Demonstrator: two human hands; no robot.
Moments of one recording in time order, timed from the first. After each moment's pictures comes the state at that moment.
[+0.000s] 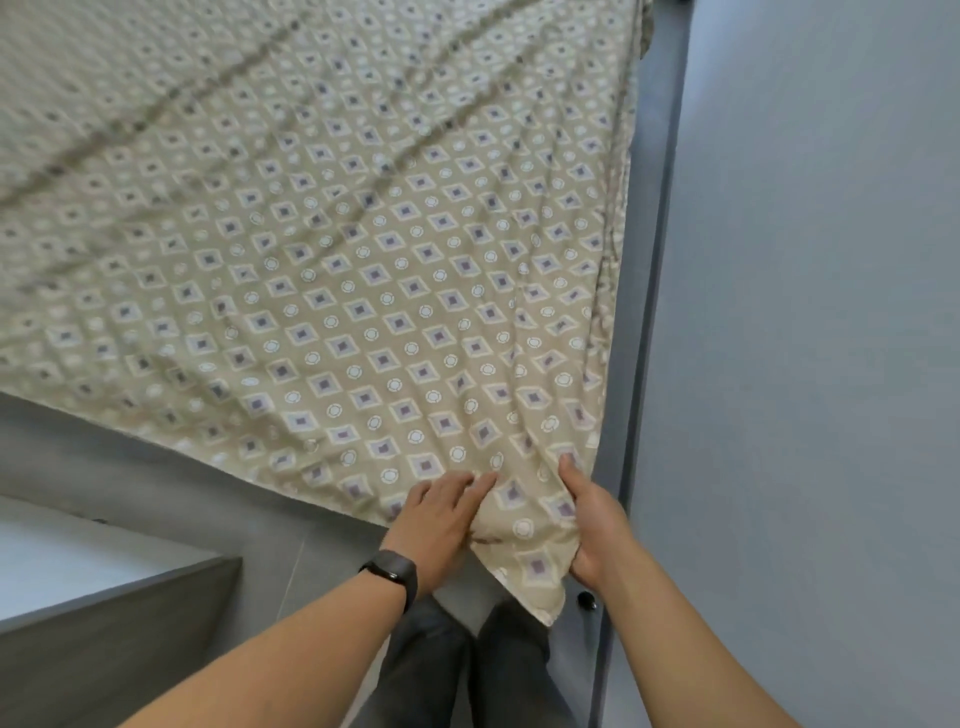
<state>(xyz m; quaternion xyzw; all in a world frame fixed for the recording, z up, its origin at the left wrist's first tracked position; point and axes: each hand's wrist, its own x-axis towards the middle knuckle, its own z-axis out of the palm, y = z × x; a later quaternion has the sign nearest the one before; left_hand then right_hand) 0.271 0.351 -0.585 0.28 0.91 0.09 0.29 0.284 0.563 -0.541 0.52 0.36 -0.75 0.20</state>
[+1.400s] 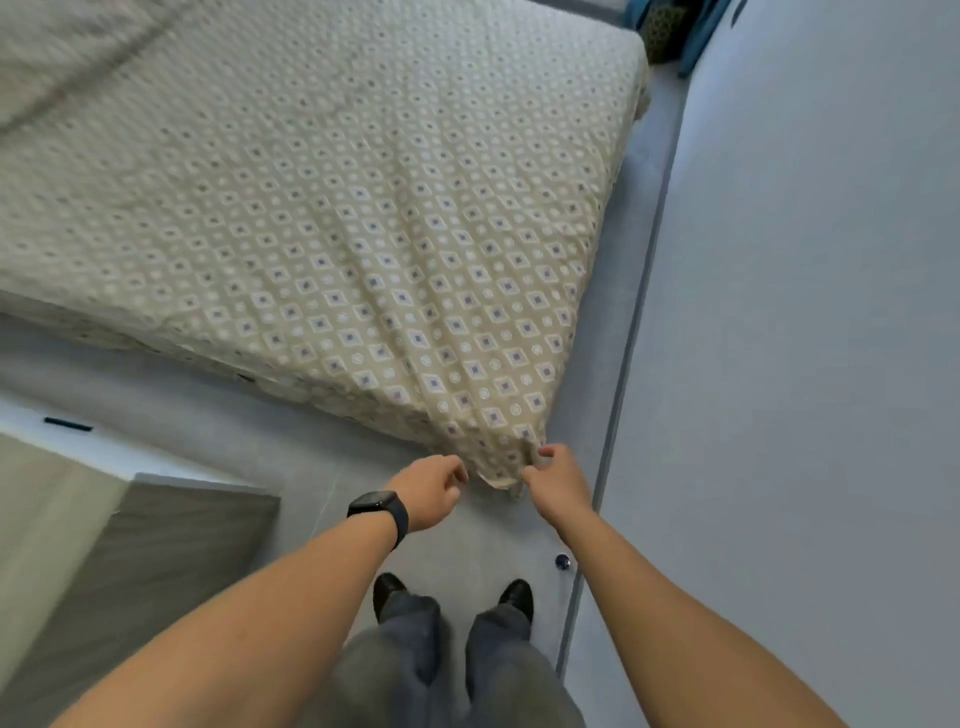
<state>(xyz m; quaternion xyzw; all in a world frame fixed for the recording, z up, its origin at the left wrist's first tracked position) 0.364 0.323 -0.420 0.09 0.88 0.25 0.39 0.387 0.525 -0.403 0.33 0.79 -0.43 0.27</state>
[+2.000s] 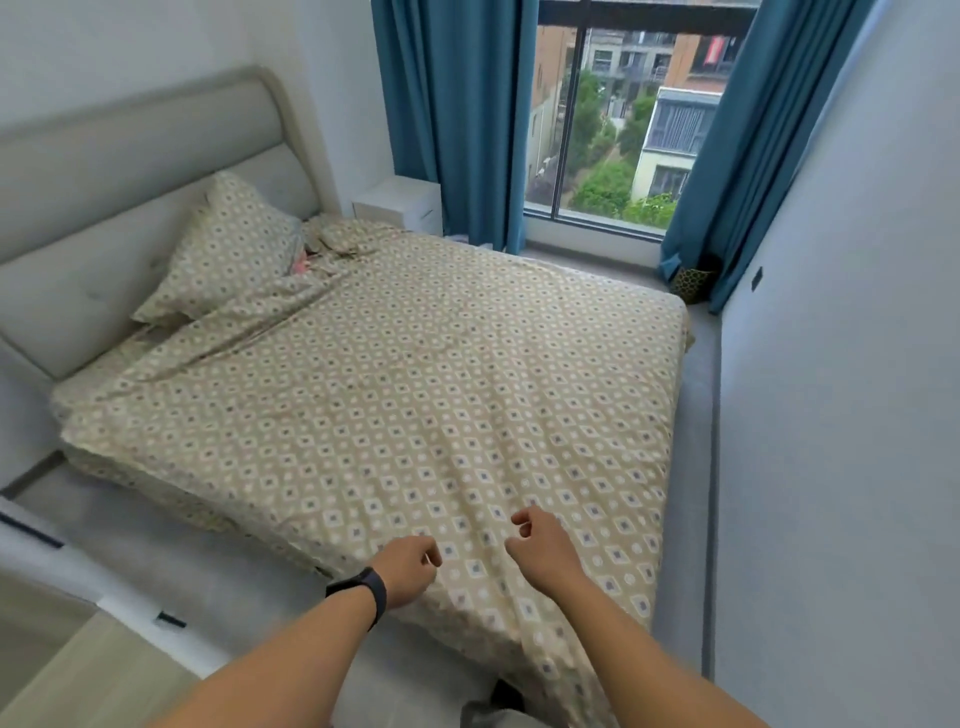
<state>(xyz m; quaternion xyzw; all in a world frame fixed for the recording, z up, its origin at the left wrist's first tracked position) 0.193 0.114 -0.269 -0.02 0.92 0.25 0.31 0.188 0.340 -0.255 0.11 0.87 -0.42 0.22</state>
